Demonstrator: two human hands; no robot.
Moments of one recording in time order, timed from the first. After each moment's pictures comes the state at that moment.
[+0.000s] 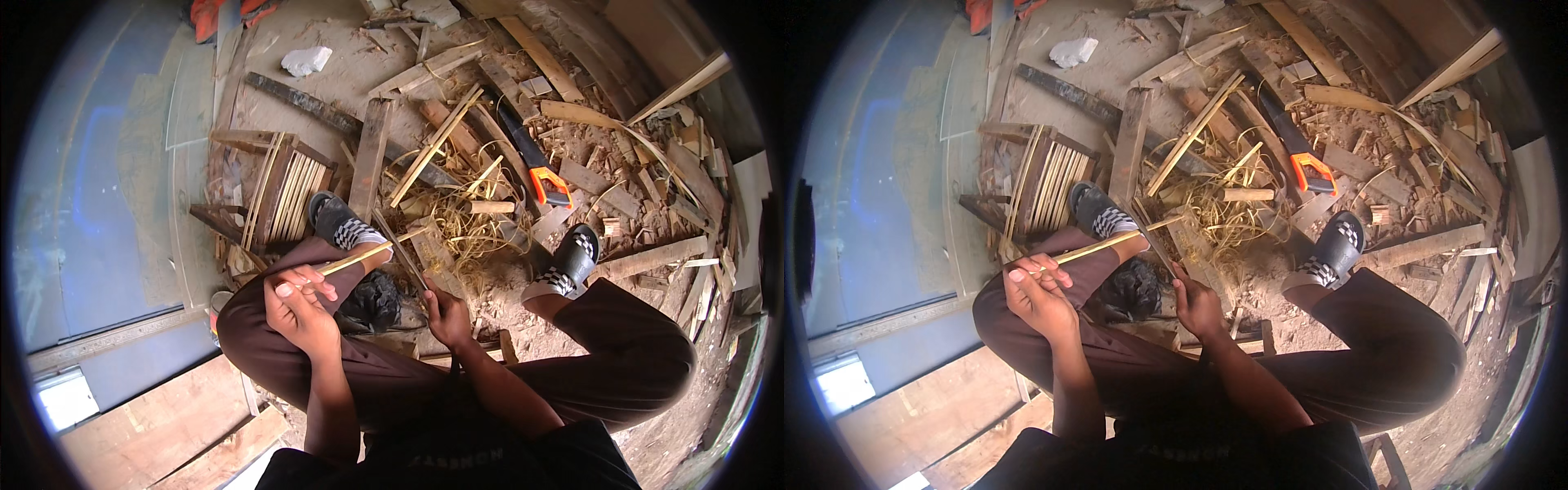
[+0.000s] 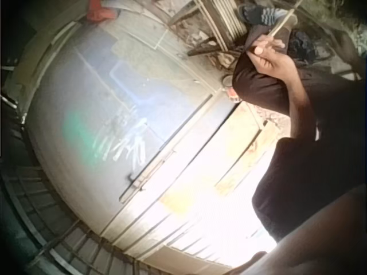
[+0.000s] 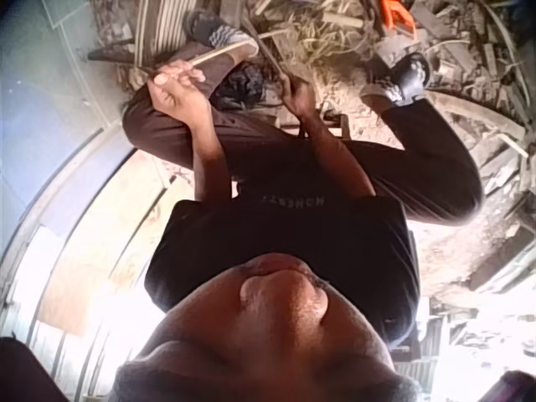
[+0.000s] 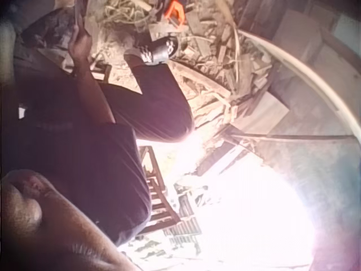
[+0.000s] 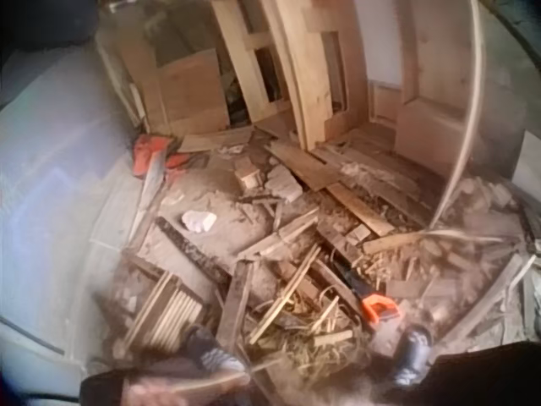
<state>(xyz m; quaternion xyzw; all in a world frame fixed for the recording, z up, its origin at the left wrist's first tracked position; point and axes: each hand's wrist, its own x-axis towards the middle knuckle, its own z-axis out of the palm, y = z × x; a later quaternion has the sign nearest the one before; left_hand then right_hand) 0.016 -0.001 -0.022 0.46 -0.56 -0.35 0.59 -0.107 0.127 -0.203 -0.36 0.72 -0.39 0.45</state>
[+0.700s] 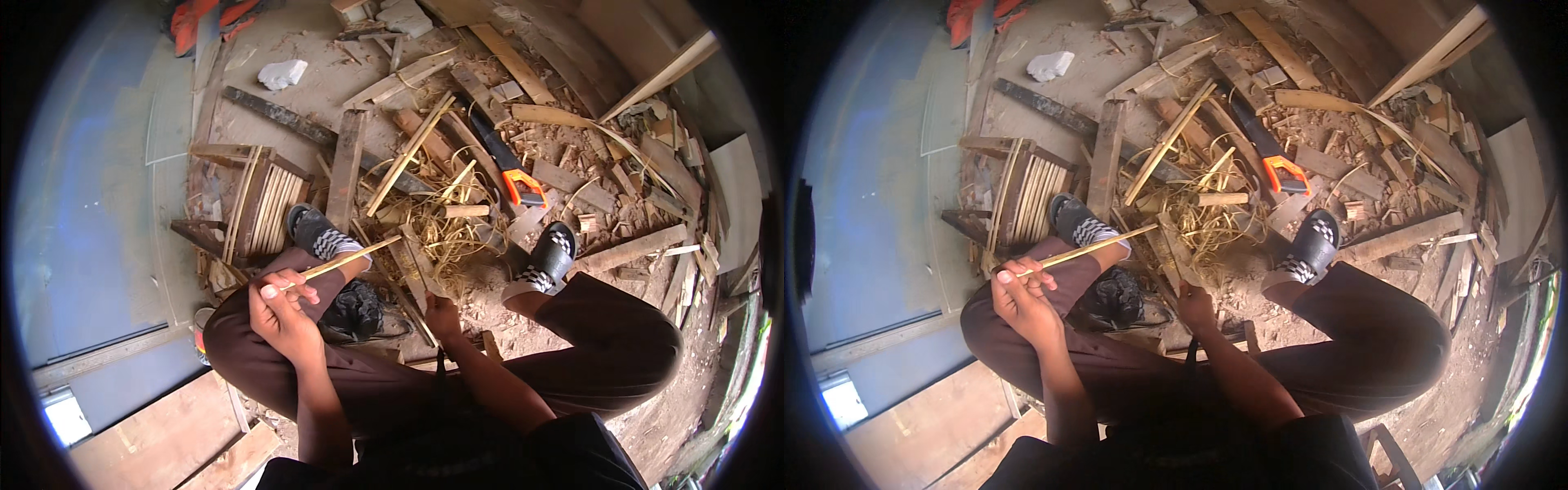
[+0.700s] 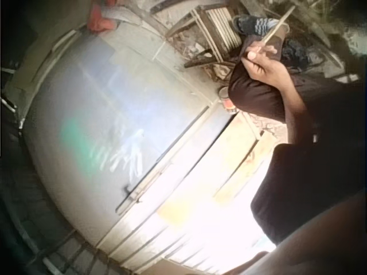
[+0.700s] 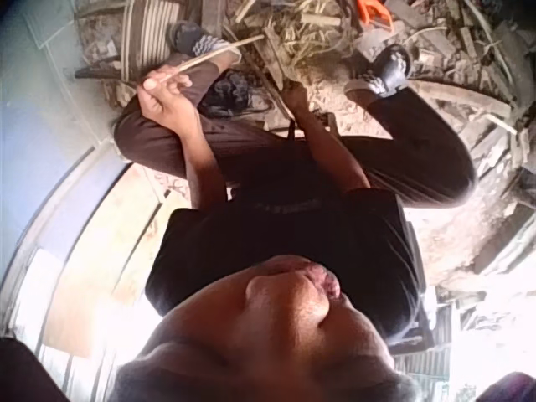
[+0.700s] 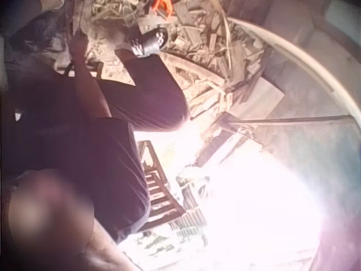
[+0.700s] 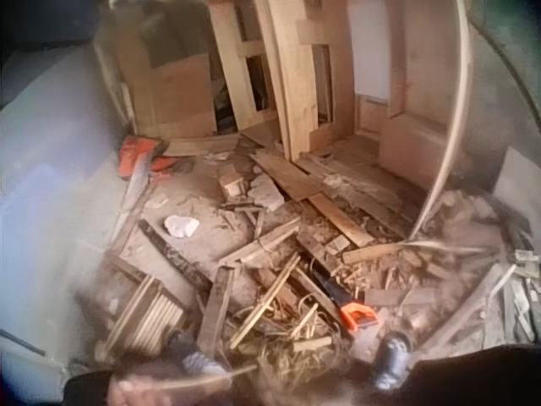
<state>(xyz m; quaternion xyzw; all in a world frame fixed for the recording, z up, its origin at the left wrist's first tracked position) 0.019 0.006 -0.018 0.47 -0.54 -0.40 0.58 -0.105 0.156 -0.280 -0.24 0.79 -0.26 0.49</state>
